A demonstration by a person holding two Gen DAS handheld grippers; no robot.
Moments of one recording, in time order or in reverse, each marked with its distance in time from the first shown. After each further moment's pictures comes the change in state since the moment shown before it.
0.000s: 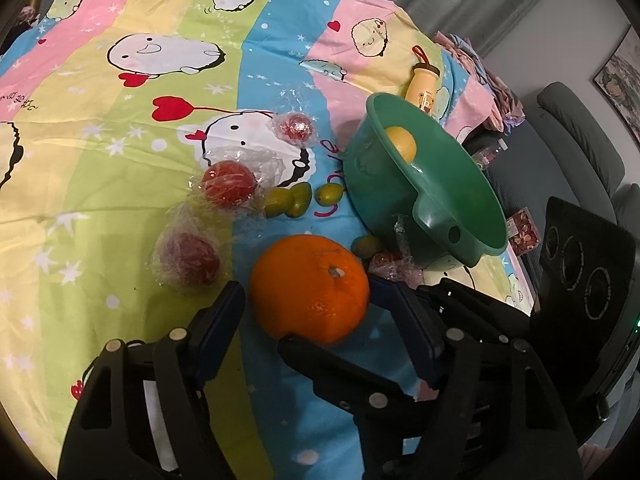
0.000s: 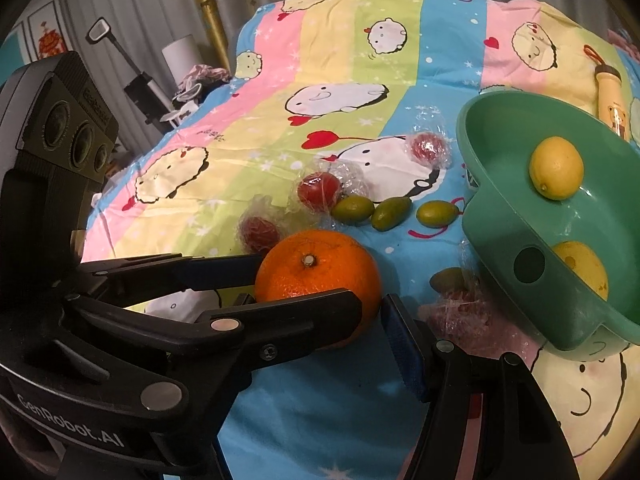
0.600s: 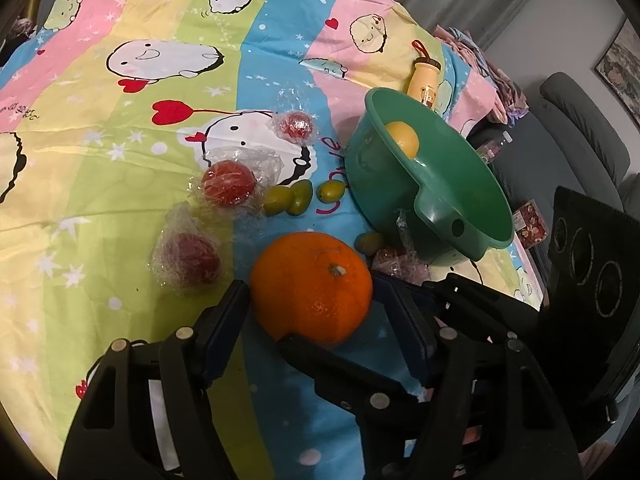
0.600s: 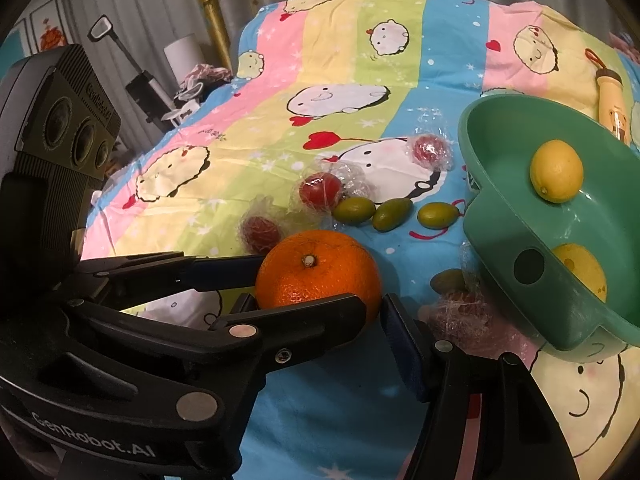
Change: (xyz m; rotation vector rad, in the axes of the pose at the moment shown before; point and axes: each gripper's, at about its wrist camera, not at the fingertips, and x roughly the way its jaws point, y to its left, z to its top) left arm 0.001 -0.004 -0.002 0.031 0.002 0.034; right arm 0.000 0.001 -0.001 -0.004 -0.007 0.001
